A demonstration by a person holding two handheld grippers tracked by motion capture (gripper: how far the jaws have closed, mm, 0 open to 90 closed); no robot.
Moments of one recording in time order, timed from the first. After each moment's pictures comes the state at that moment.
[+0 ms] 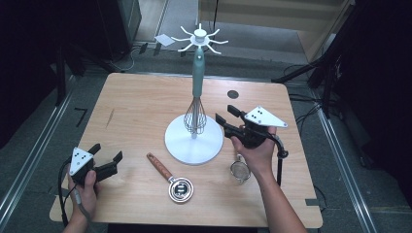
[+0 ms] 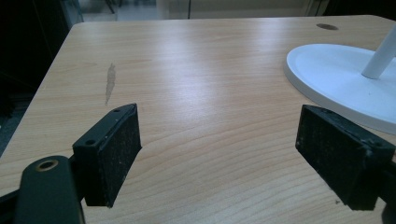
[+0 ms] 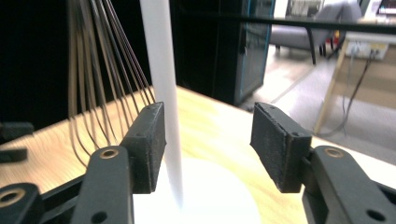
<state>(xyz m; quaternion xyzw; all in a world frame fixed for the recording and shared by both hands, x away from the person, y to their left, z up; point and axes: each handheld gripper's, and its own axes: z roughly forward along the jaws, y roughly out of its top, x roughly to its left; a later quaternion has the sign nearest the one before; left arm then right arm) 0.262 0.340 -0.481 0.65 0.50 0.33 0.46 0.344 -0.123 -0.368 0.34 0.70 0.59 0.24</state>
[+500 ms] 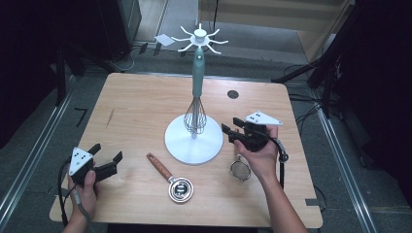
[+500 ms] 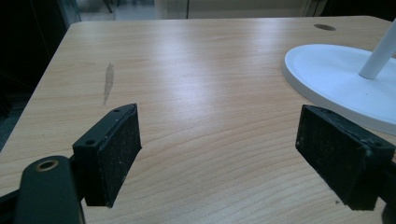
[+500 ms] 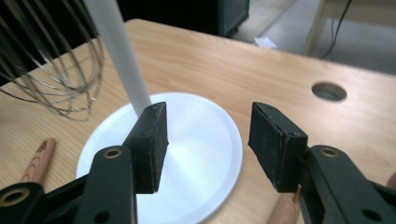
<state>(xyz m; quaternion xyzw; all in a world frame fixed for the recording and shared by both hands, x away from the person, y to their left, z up) 0.262 0.340 -0.481 0.65 0.50 0.33 0.46 0.354 -0.135 -0.398 0.43 0.73 0.49 0.19</state>
